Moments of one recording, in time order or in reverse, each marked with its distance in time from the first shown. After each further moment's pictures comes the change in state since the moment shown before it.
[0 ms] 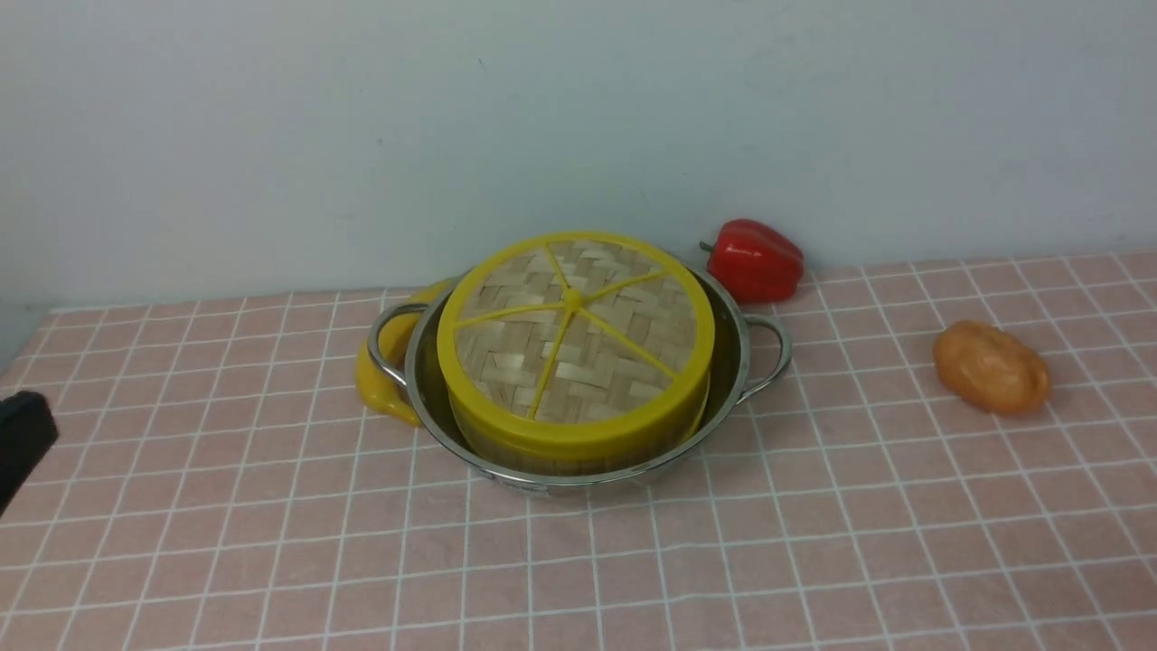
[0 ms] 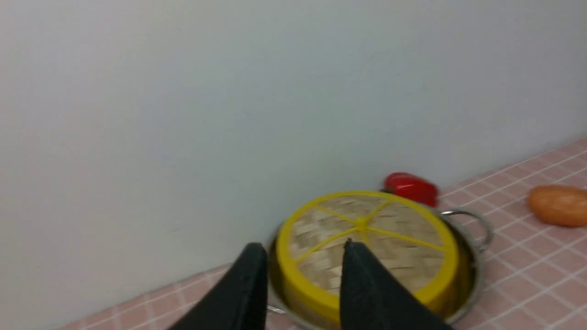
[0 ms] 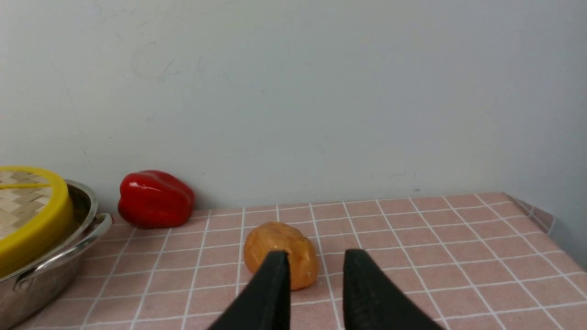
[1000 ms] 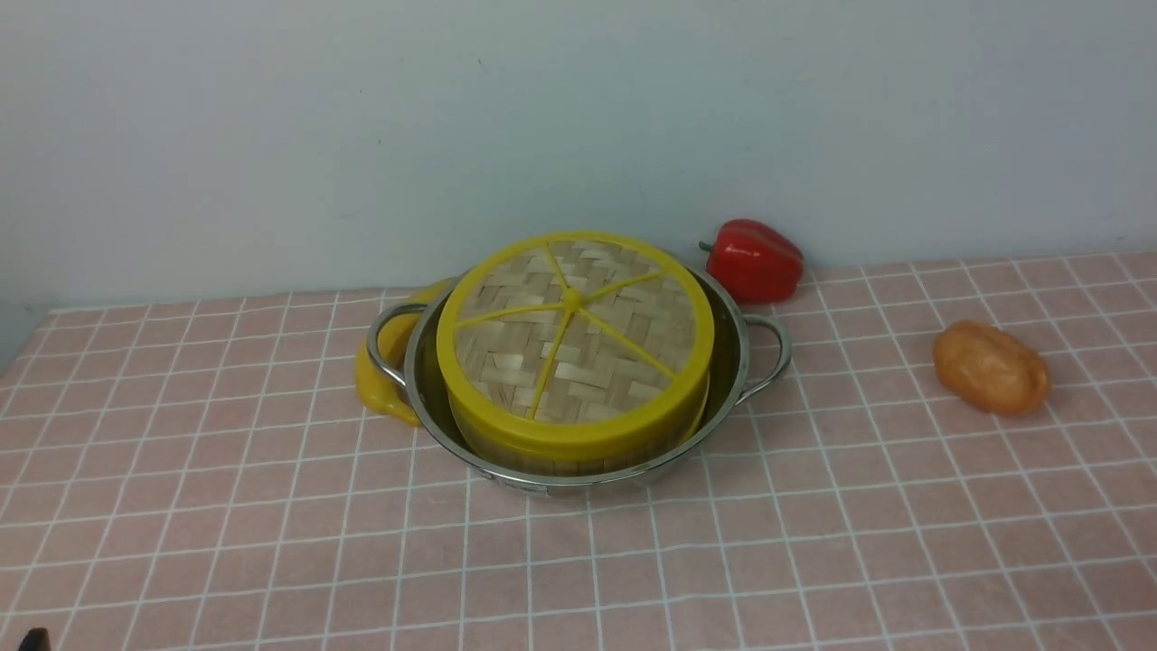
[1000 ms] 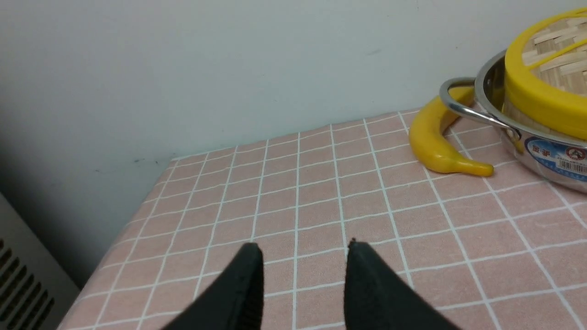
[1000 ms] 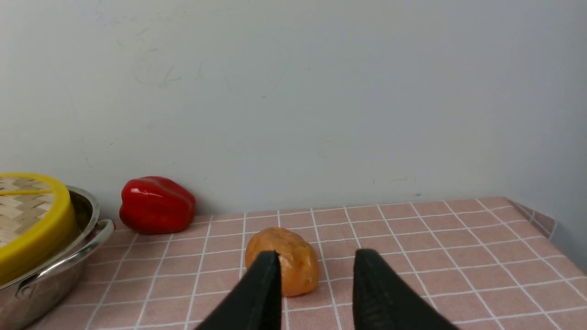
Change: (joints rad) right arm 0.000 -0.005 0.000 0.005 -0.006 0.000; left arm 0.366 -0.308 0.574 0.064 -0.202 0.014
